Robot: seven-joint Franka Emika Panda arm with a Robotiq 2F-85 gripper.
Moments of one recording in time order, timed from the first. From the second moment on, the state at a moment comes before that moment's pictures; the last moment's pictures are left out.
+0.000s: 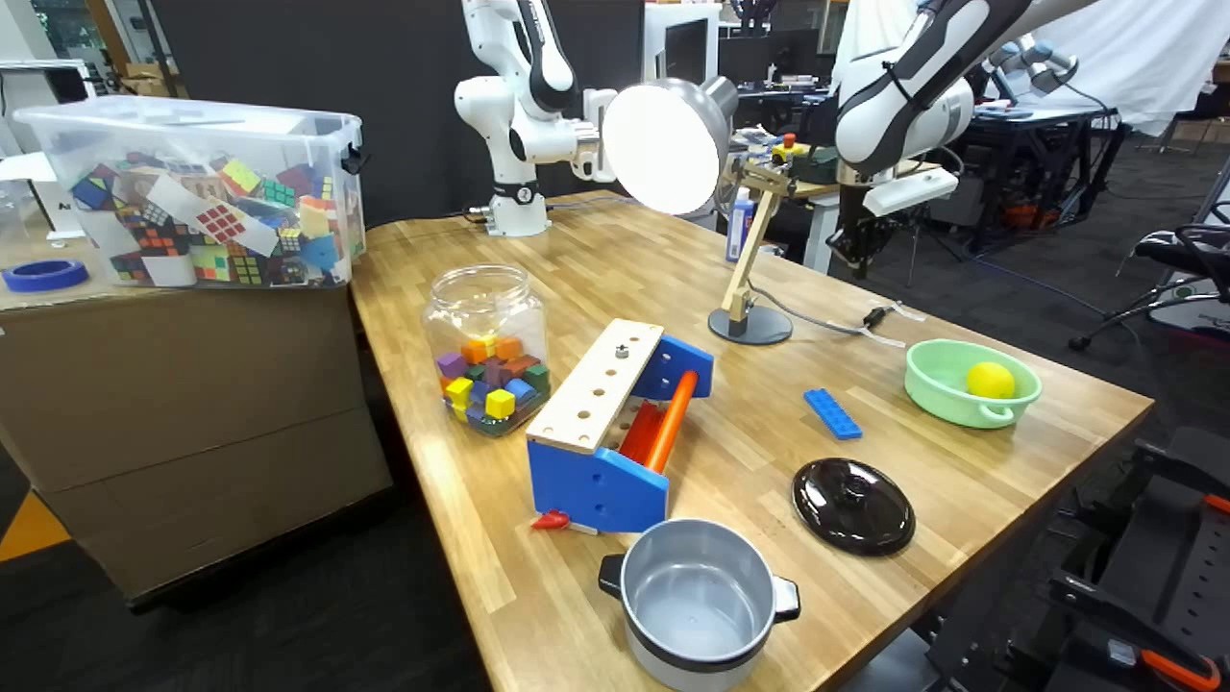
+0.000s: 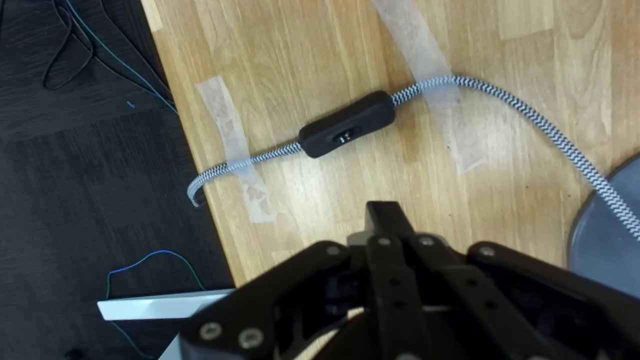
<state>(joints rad) -0.16 0.69 -0.19 -1.73 -0.11 2.42 0.09</state>
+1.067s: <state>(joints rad) -0.13 0.12 -0.17 -2.28 -0.09 2.69 0.11</state>
